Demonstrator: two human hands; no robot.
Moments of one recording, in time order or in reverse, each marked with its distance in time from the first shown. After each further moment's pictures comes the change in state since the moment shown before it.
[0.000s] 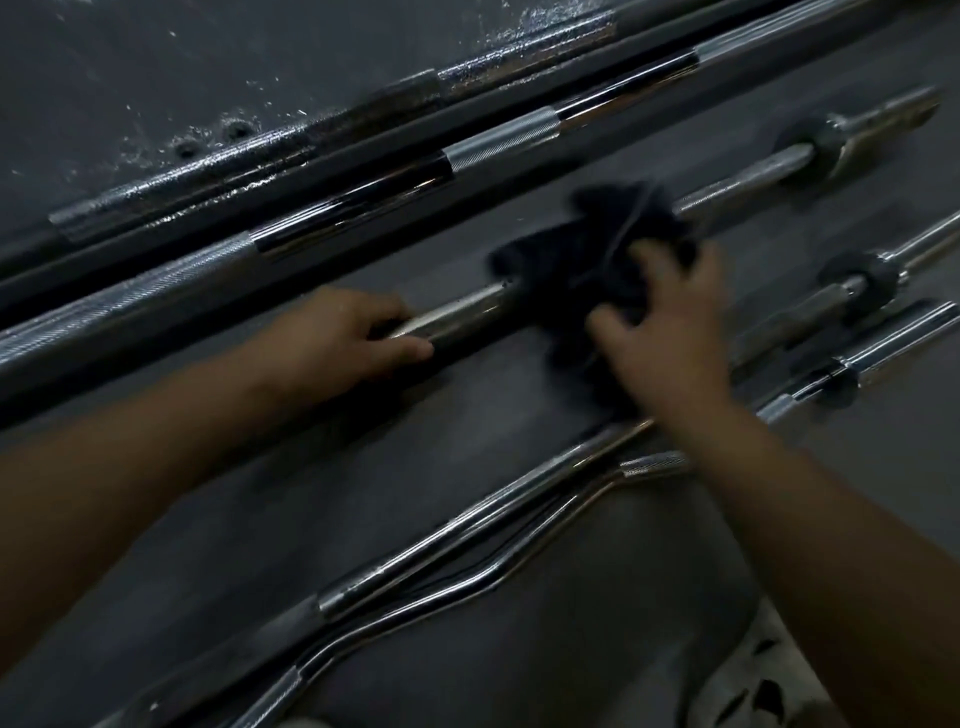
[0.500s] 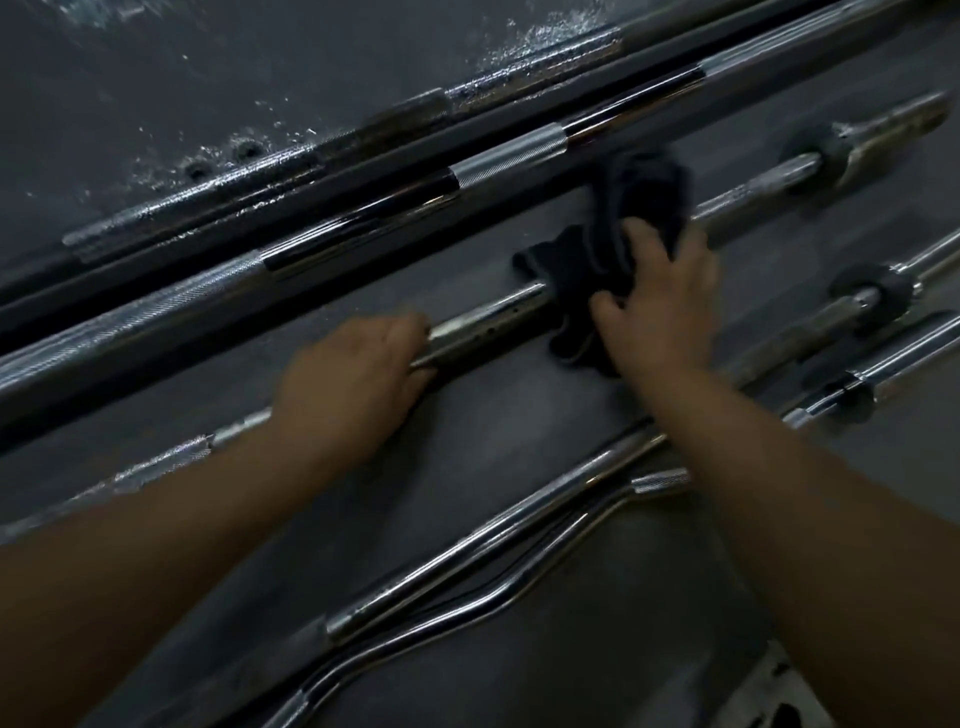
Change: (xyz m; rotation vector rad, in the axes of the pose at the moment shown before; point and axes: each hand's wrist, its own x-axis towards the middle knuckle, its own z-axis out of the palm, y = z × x) left_hand -0.012 0.011 0.028 0.554 0.238 -0.011; right_hand 0.034 -0.002 0.023 -0.182 0.030 0.045
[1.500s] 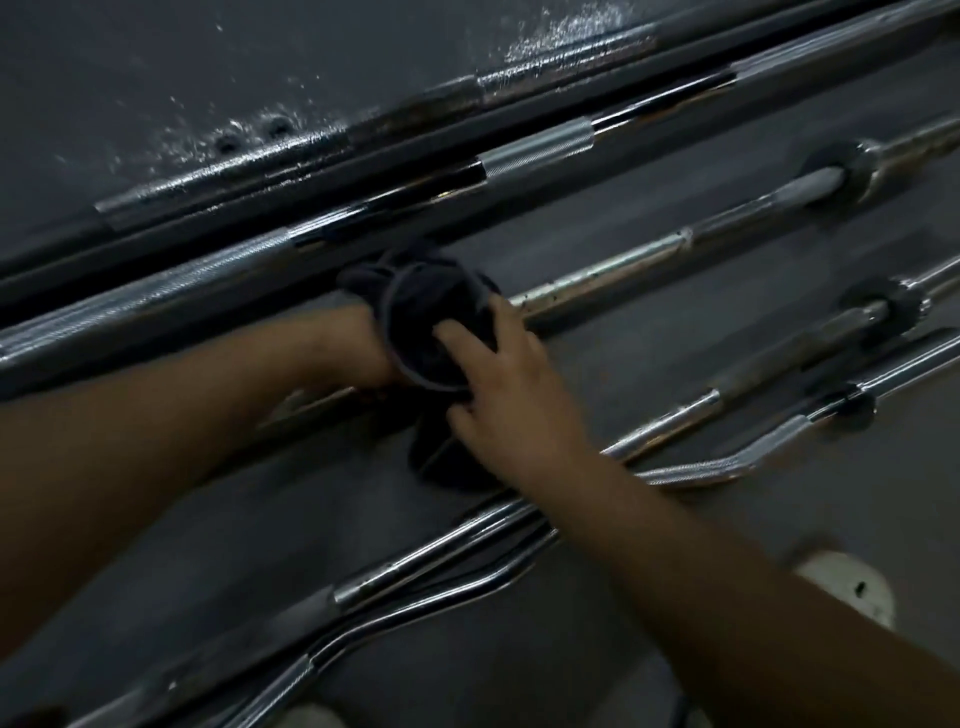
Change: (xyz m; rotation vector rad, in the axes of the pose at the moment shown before) left_hand 0.028 -0.013 -0.028 -0.619 -0.567 -0.184; right_hand -0.093 -0.086 0.013 0.116 -0.375 -0.449
